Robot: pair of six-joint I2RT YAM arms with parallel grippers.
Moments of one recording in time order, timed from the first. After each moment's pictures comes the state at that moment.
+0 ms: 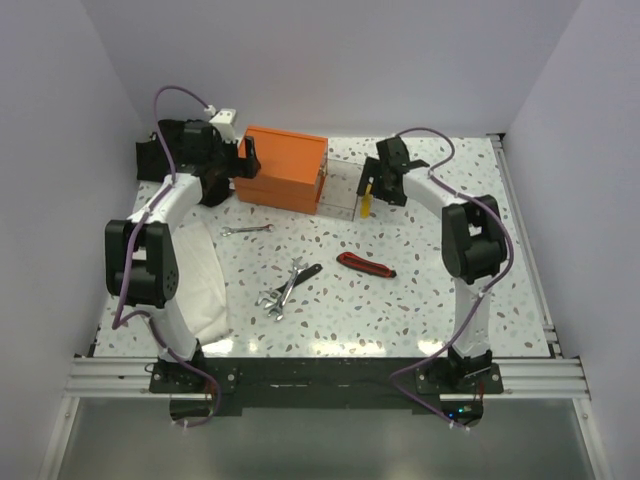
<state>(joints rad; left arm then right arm) -0.07 1.82 1.40 -0.11 0.25 -0.05 0.32 2.11 1.63 -0.46 0.13 0.54</state>
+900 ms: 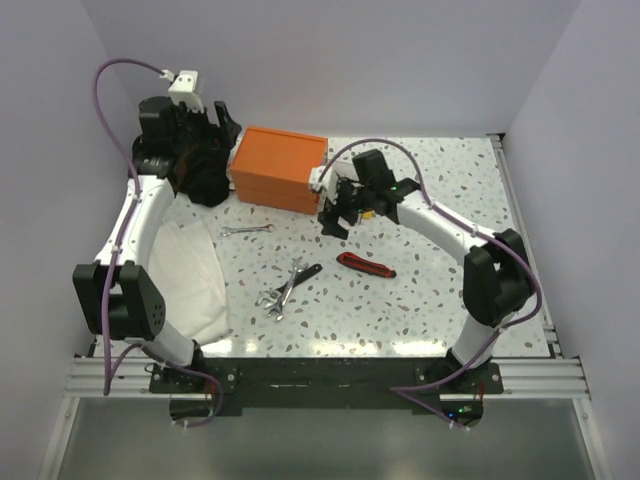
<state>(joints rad) -0.01 1.59 1.48 -0.13 0.32 -0.10 0.54 1.76 1.39 -0.41 -0.54 -0.63</state>
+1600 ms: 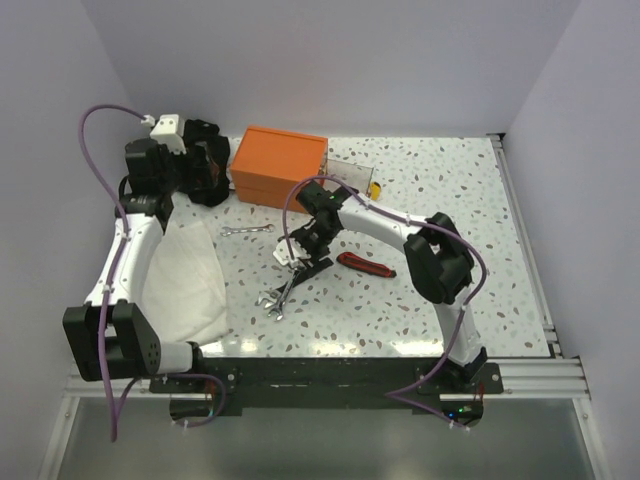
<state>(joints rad) 0.09 1.35 1.14 -0.19 0.21 -0.07 0.77 2.09 1.67 -0.90 -0.65 -1.53</state>
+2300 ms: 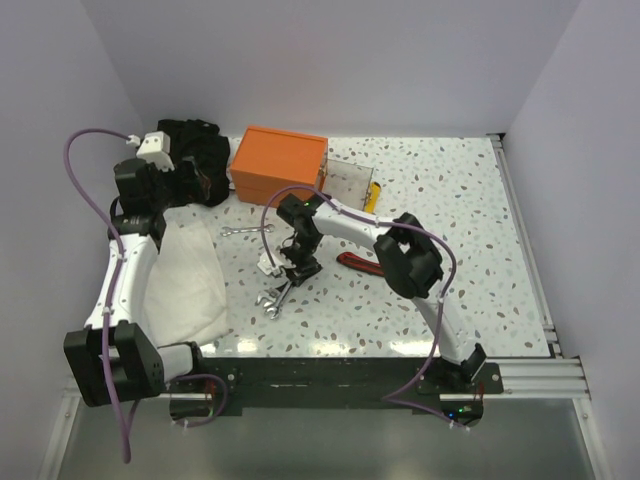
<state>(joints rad) 0.17 1.23 1.00 -0.16 0.25 -0.14 0.84 2.31 1.87 -1.07 -0.64 -1.49</state>
